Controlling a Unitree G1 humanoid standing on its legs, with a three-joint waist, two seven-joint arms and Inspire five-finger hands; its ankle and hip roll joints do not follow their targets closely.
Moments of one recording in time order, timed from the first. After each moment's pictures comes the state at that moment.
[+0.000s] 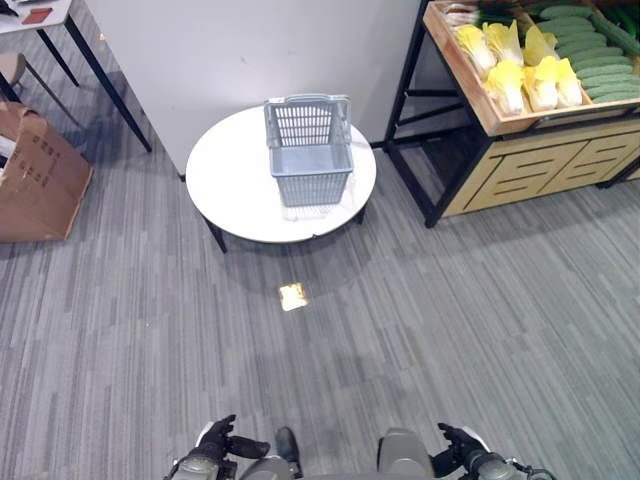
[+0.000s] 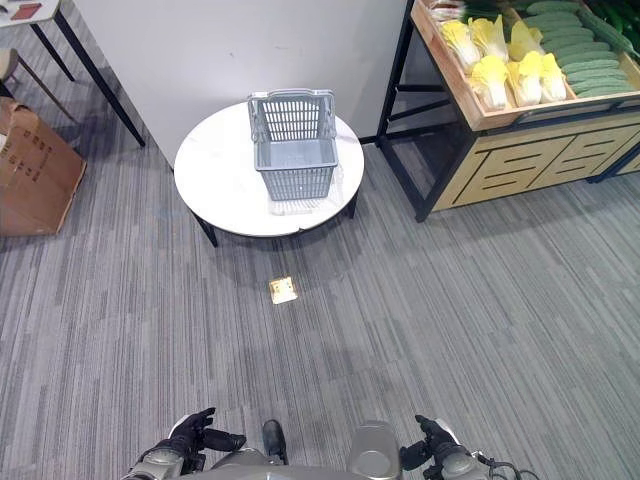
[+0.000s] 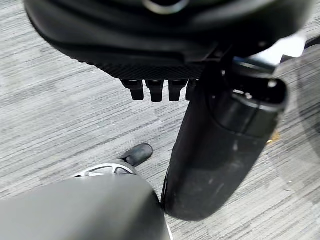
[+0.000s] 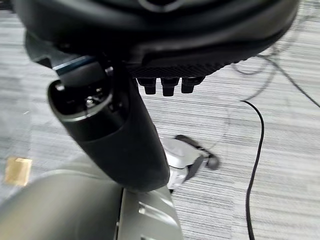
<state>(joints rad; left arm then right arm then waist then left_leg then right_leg) -0.09 0.22 -0.24 1.33 -0.17 -0.10 0.02 -0.05 -0.33 0.32 1.27 0.02 -0.08 0.03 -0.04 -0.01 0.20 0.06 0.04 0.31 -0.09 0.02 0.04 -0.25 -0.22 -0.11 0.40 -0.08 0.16</state>
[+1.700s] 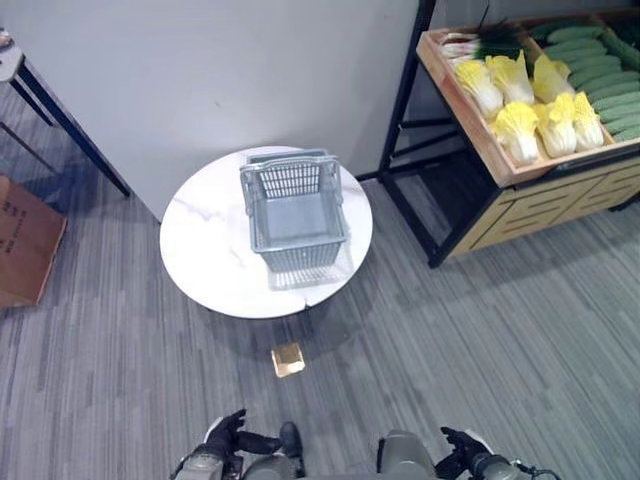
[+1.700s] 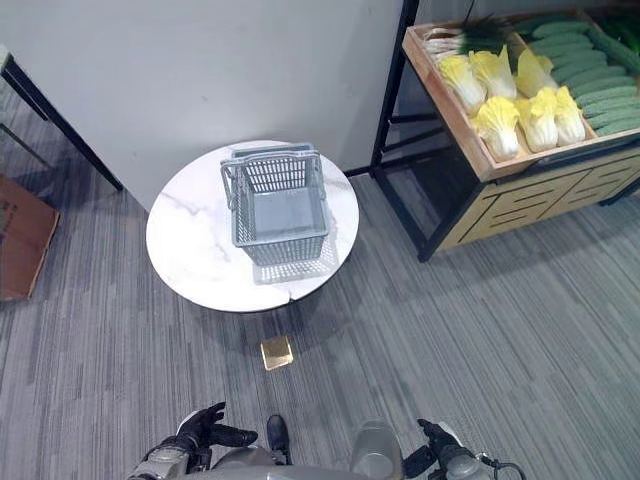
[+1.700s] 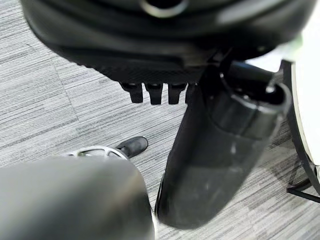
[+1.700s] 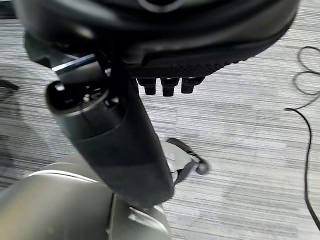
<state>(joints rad) -0.08 0.22 -0.27 1.28 -0.25 -0.09 0.00 -0.06 -0.34 0.33 1.27 0.00 -0.08 0.04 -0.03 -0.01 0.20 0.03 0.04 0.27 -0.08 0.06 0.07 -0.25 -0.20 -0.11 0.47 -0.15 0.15</state>
